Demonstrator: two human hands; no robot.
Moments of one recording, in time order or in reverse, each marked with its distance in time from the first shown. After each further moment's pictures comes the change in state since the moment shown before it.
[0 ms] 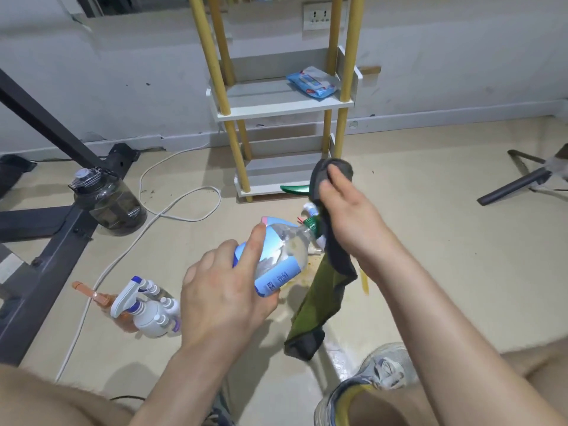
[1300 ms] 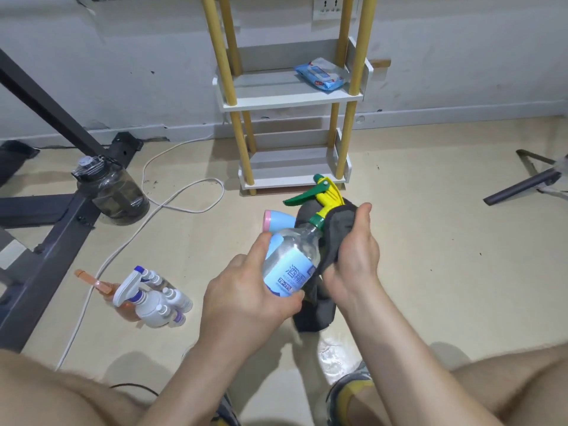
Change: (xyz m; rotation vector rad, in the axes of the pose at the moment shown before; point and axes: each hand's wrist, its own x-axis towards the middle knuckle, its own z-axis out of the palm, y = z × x) left_hand -0.002 0.019 -0.003 -0.352 -0.286 -0.265; right_hand -0.009 0.040 0.045 0.931 0.348 0.372
